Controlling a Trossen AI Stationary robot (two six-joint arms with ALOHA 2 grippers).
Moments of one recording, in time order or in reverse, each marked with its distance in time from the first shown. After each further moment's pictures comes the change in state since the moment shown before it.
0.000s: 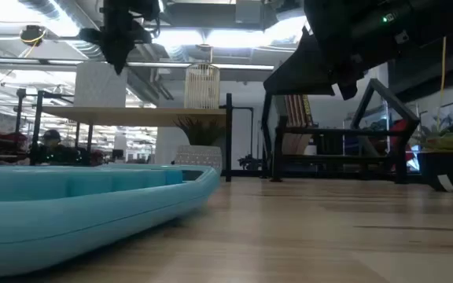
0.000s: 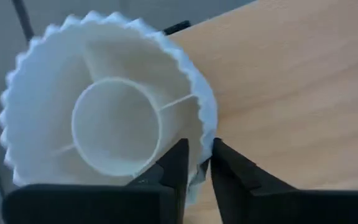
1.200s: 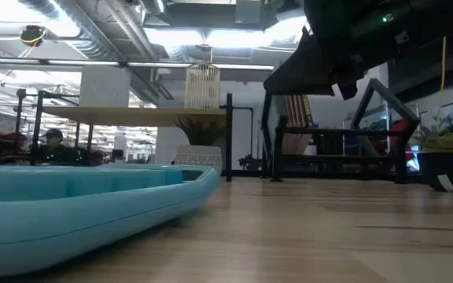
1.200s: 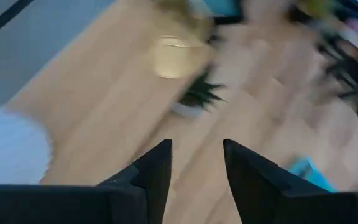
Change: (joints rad) left arm -0.549 -0.227 0.169 0.002 0.291 0.161; right arm 0.001 0.000 0.000 0.001 0.000 0.005
